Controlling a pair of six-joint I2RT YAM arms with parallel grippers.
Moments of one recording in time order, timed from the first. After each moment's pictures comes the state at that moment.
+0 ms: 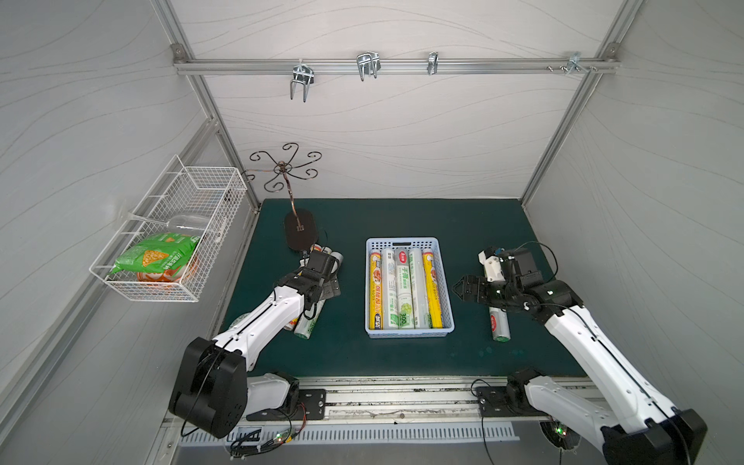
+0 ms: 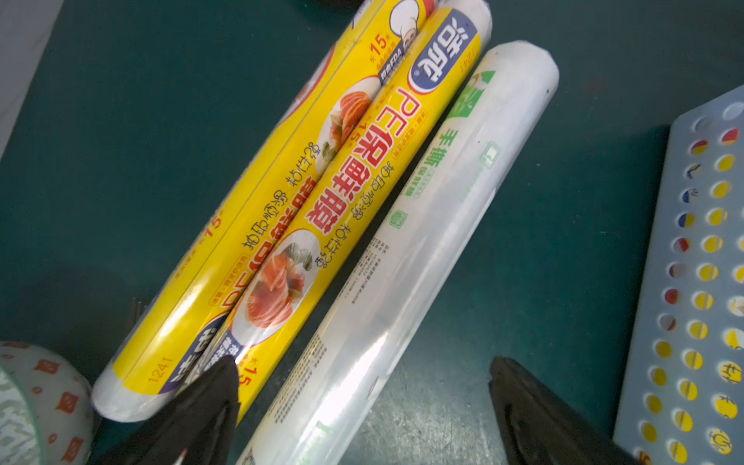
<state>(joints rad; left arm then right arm) -0.34 1.28 0.80 -0.64 -0.34 -0.57 0.38 0.96 0.91 -0.87 -0.26 0.42</state>
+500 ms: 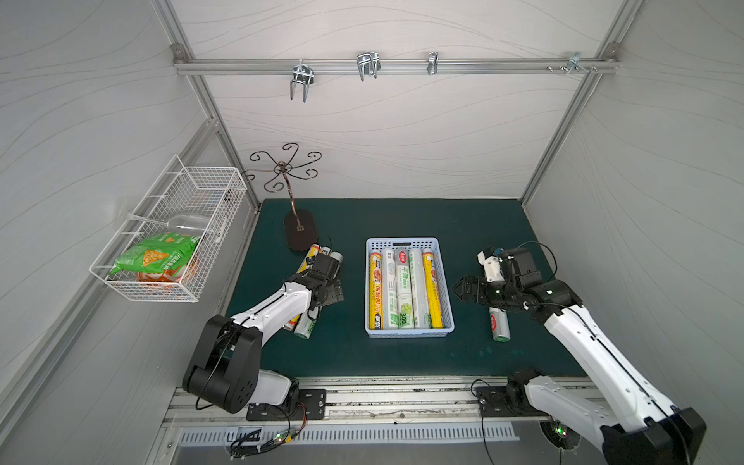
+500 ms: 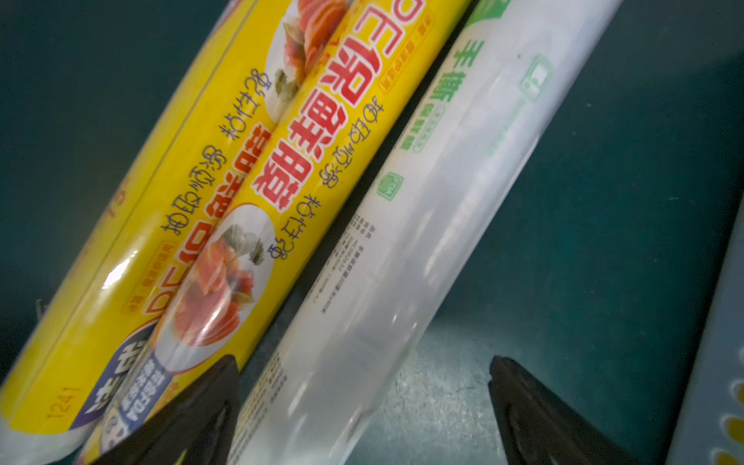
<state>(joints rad) -0.33 1.41 0.77 -0.57 -0.27 -0.58 0.38 0.97 0.91 -0.87 -0.27 0.42</state>
